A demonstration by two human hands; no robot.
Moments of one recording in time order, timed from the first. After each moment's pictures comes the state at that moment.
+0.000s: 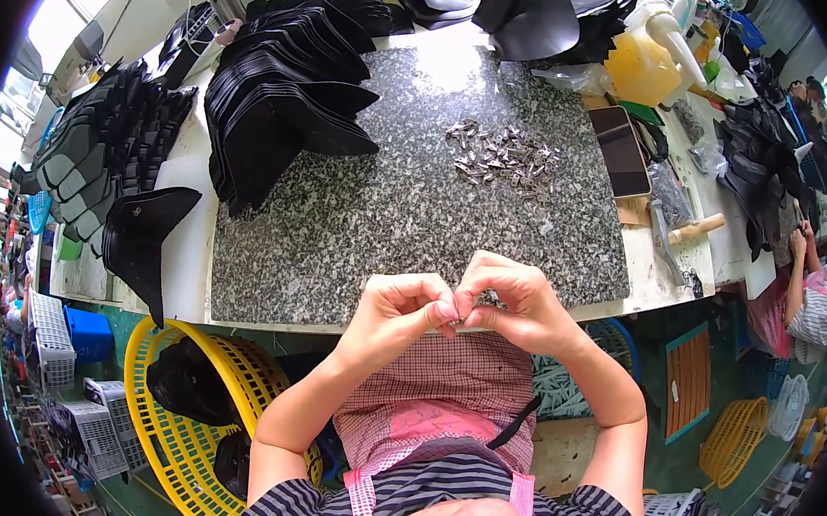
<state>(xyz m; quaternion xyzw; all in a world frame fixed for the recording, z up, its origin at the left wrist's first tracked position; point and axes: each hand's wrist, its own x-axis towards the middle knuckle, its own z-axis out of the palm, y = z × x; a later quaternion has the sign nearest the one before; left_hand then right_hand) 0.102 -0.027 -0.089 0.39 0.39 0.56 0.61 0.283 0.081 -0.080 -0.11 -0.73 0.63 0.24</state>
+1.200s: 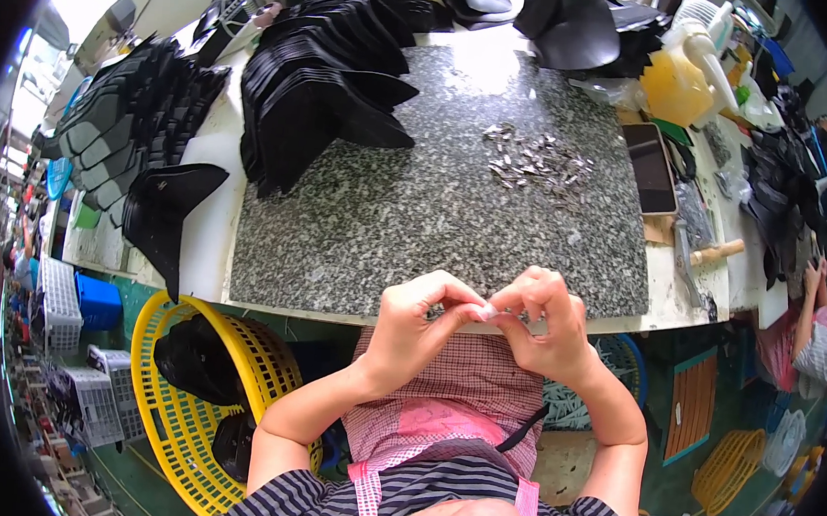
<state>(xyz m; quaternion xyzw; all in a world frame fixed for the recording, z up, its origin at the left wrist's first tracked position) 0.113 -0.036 -0.086 0.53 0.56 0.53 0.35 0.283 0.061 -0.088 -0.13 -0.81 0.41 0.40</state>
